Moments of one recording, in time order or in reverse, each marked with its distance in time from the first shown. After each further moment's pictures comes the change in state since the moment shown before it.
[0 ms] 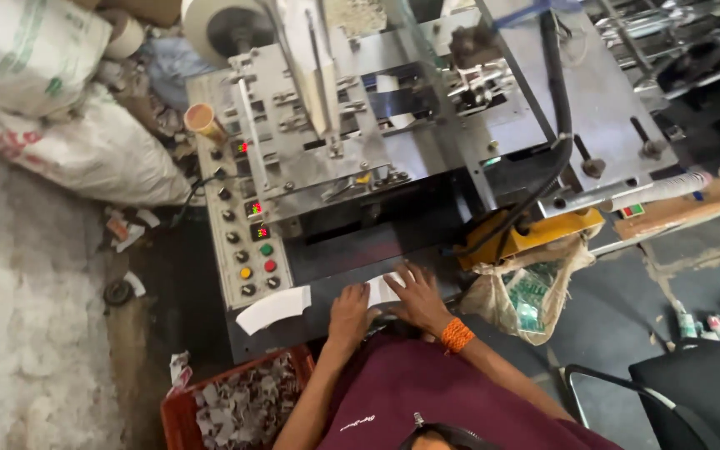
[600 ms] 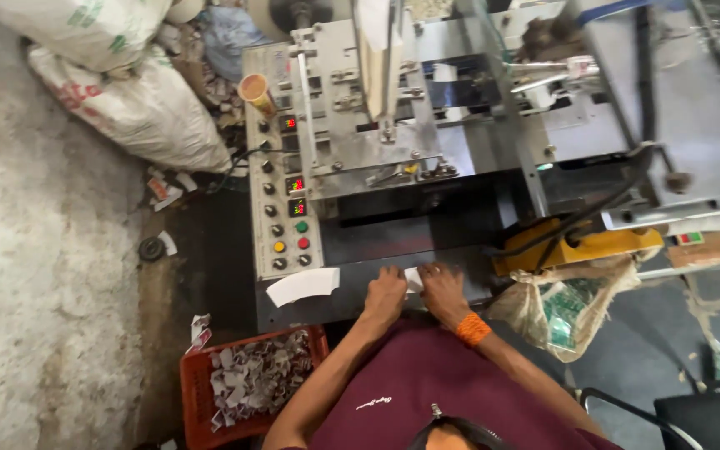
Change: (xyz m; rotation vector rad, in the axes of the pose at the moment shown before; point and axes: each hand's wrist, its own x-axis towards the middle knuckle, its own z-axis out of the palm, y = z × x) left_hand 0.021 -0.009 0.031 0.049 -0.155 -0.053; right_hand 0.009 0.003 0.038 -0.119 -0.350 0.160
